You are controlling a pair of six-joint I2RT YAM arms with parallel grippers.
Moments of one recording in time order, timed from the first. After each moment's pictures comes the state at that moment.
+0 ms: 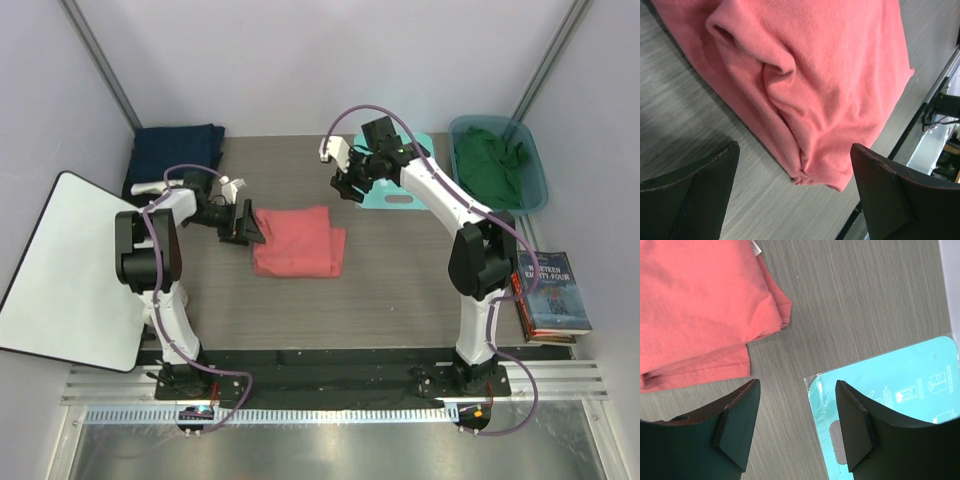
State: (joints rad) left arm 0.05 2.02 1.36 -0.73 0.87 0.26; right arm 0.44 1.98 1.81 -0.65 -0.42 -0.81
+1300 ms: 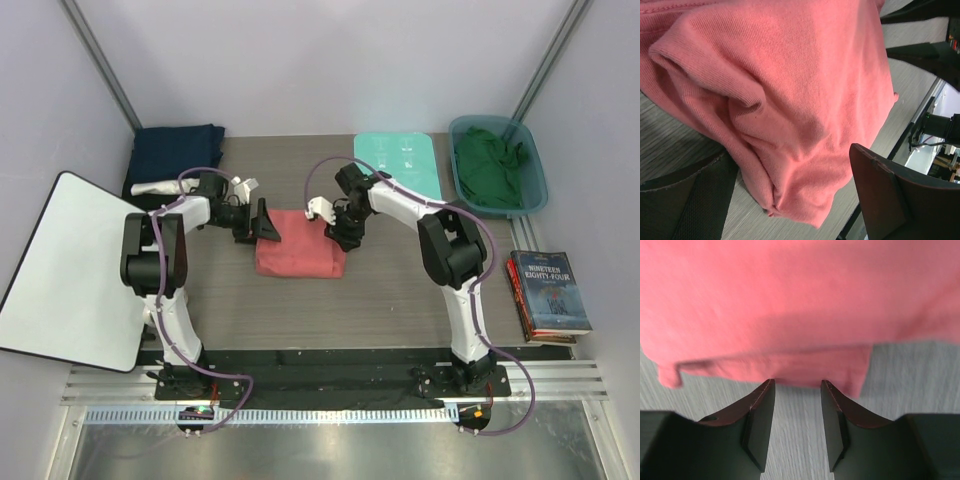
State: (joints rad) left arm -0.05 1.97 1.24 -0.46 0.85 -0.01; right arm 0.52 2.16 1.68 -0.83 -0.39 -0.92
